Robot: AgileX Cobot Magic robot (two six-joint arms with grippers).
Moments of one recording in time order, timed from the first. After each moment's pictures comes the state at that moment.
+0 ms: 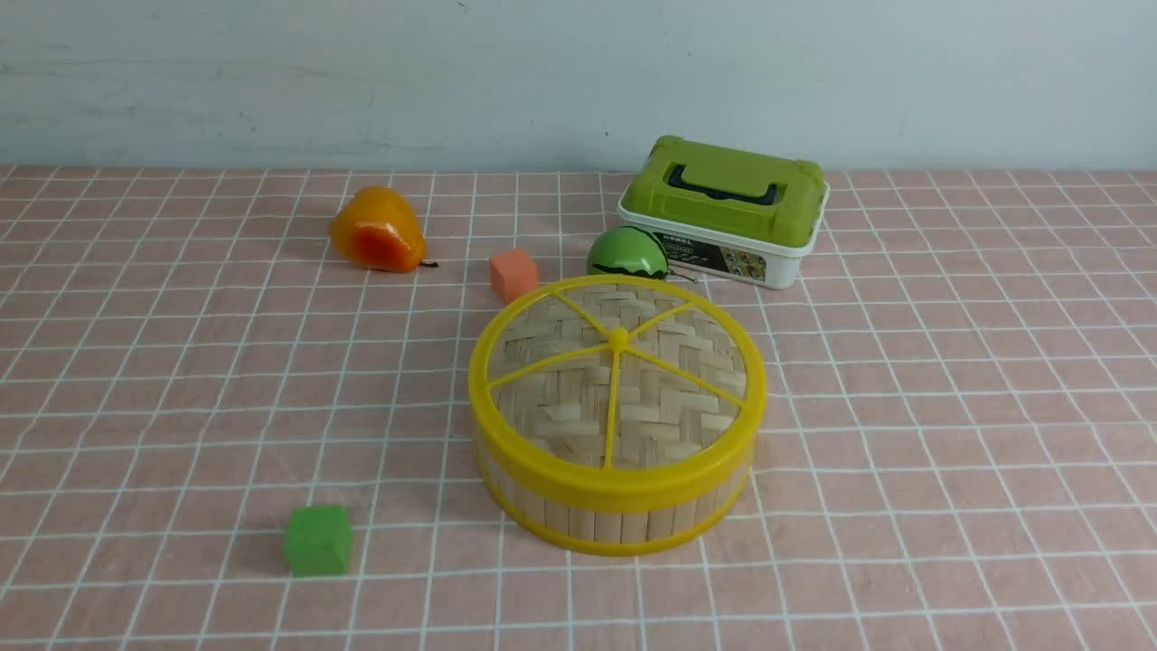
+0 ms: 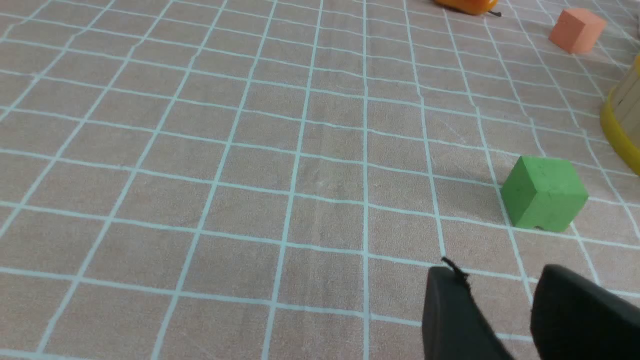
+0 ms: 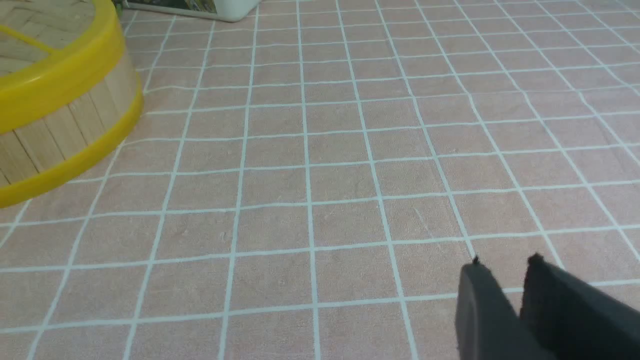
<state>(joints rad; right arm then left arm) -0.01 -0.01 0.02 -0.02 0.38 0.13 0.02 -0.01 0.03 0.04 0.37 -0.24</state>
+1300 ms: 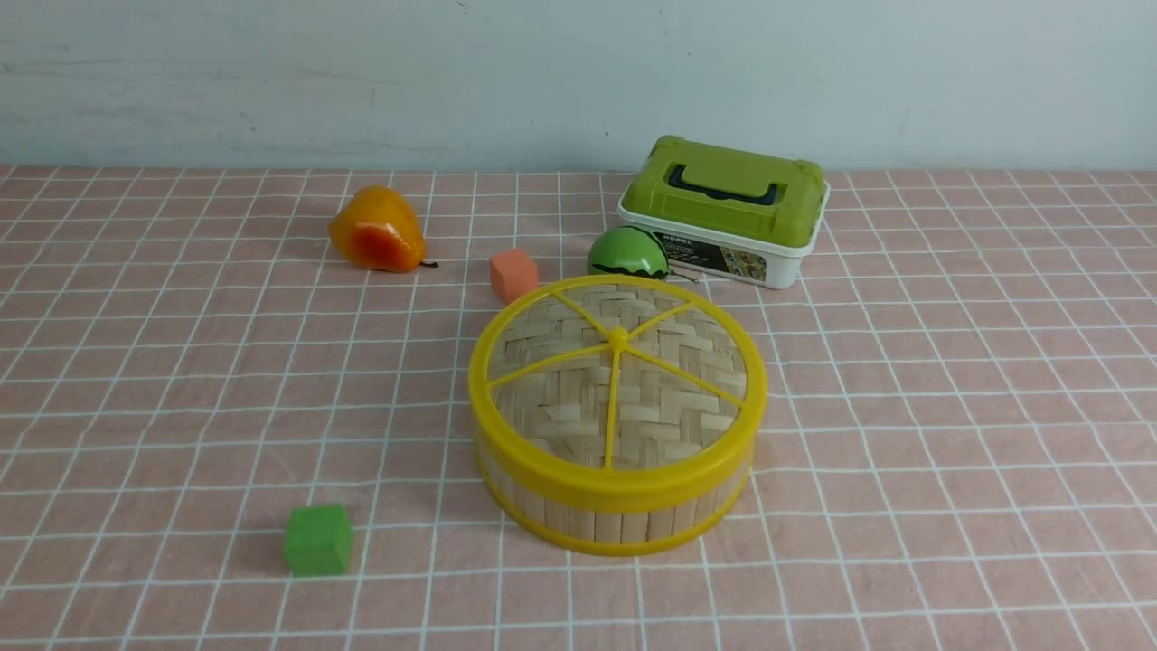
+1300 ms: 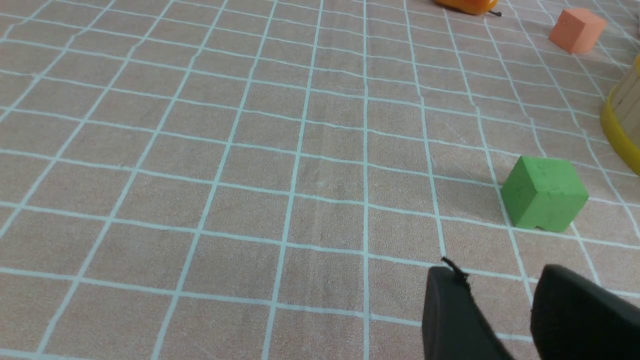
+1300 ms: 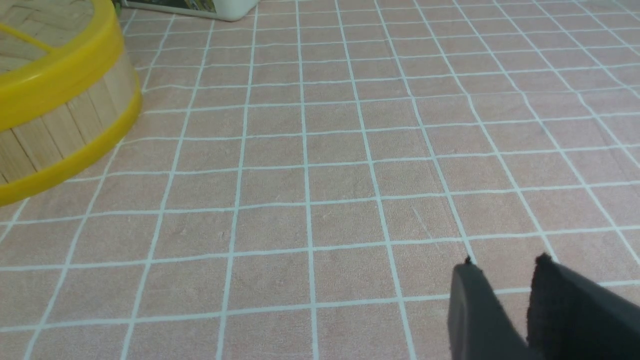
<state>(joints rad) -0.01 -0.01 0.02 -0.03 0.38 0.13 0.02 -0.01 0.03 0.04 0.37 -0.24</state>
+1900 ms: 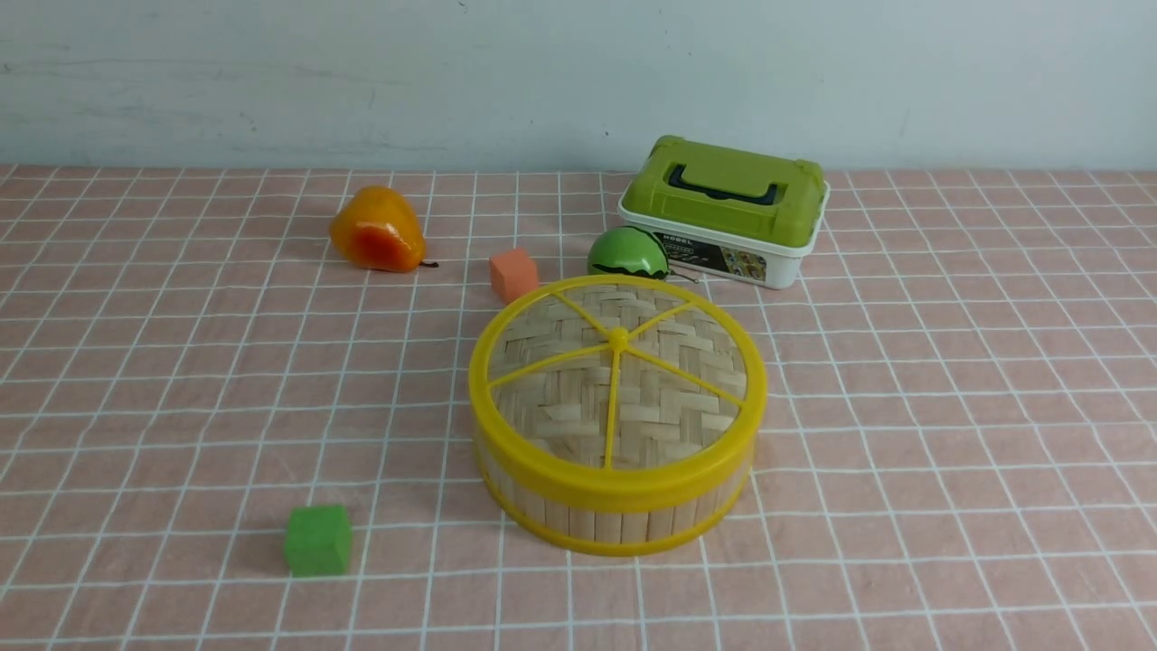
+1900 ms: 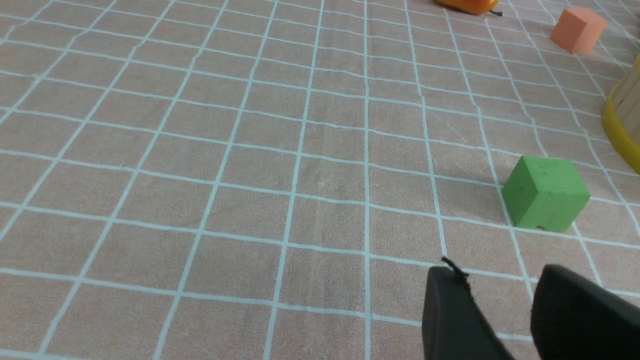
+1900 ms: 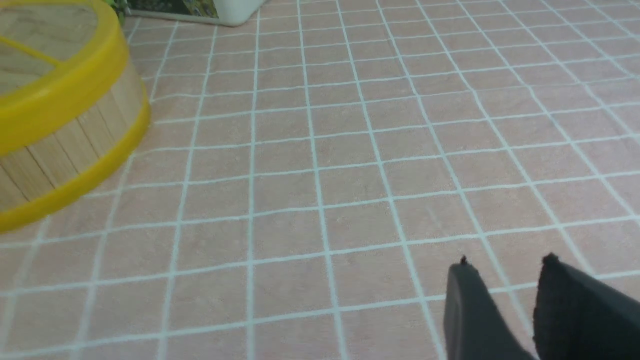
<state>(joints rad) -0.01 -0.01 0.02 0.06 0.38 0.18 0.02 -0.01 0.03 0.04 0.37 -0.24</state>
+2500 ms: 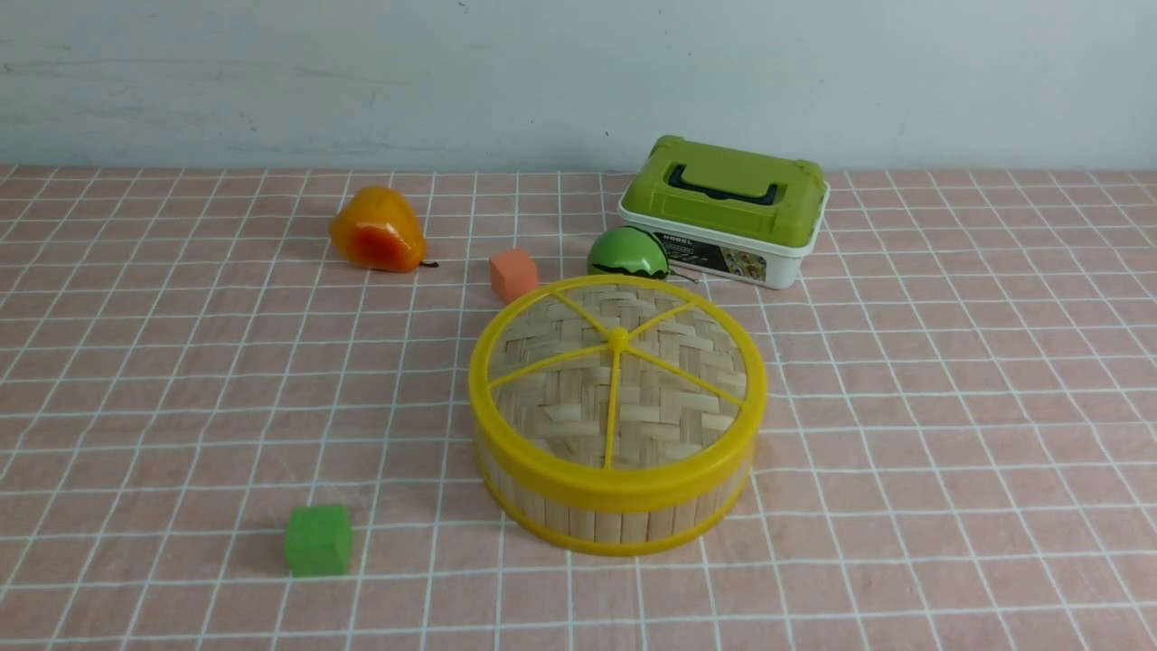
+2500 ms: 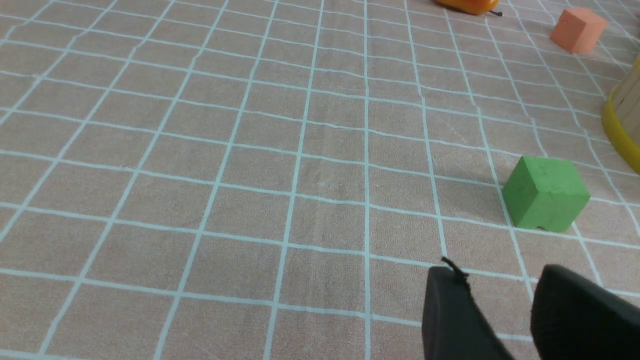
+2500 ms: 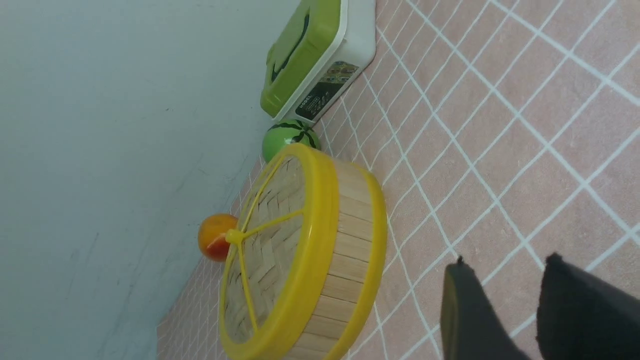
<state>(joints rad) -0.01 -0.01 0.03 0.63 0.35 0.51 0.02 -0.01 0.03 0.04 0.37 -0.24</state>
